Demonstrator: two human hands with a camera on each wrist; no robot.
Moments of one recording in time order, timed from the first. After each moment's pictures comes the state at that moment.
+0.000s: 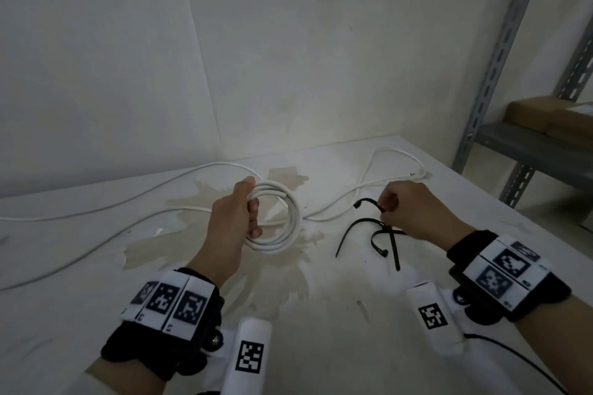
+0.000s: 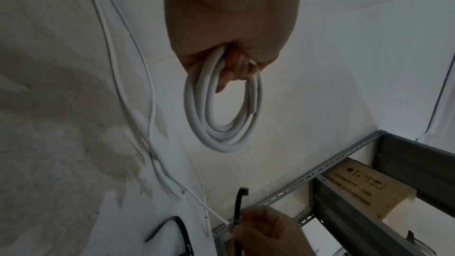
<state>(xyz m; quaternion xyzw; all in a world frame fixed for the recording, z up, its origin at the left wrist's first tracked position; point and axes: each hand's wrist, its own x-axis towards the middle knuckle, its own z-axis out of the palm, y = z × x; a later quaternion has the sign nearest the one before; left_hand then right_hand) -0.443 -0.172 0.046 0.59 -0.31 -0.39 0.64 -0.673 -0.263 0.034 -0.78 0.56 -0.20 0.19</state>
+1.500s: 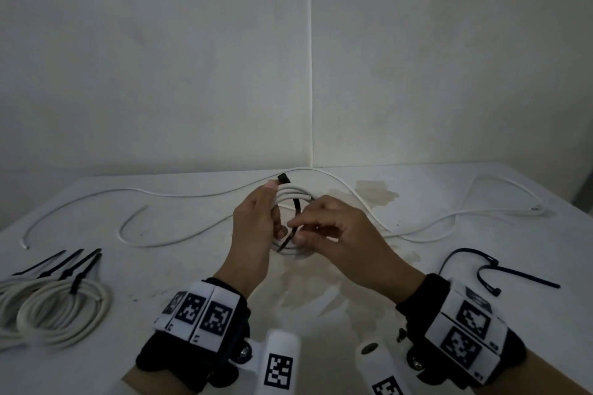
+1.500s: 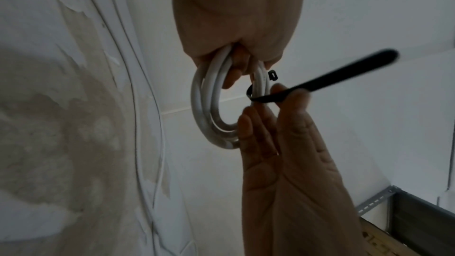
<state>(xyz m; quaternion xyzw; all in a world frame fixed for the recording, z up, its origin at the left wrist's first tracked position) -0.361 -0.111 0.055 0.55 -0.29 -0.29 0.73 -0.485 -0.162 0.047 -0.82 0.13 -0.36 0.43</state>
